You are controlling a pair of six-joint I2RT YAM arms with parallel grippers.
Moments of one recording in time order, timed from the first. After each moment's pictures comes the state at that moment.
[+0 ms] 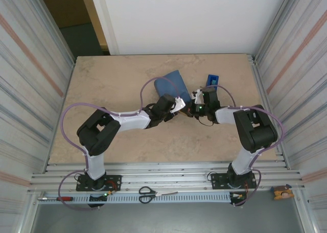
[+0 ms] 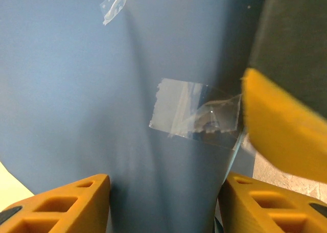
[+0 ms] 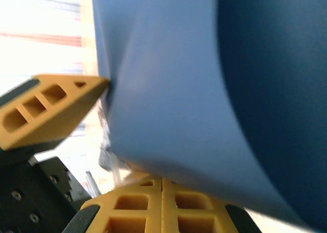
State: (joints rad) left arm -0.84 1.88 1.10 0.08 -0.30 0.47; right arm 0.33 1.73 0.75 0.31 -0.72 0.86
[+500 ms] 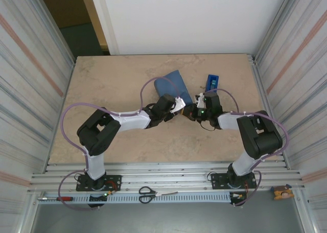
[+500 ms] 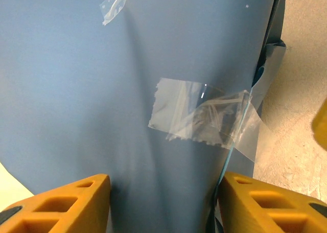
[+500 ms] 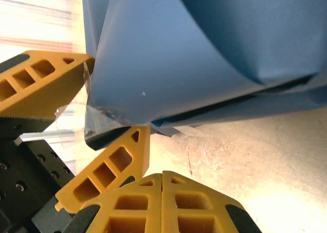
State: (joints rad) left arm -0.84 1.88 1.10 0.08 -0.30 0.47; right arm 0.33 1.64 0.65 0.32 -0.65 0.84
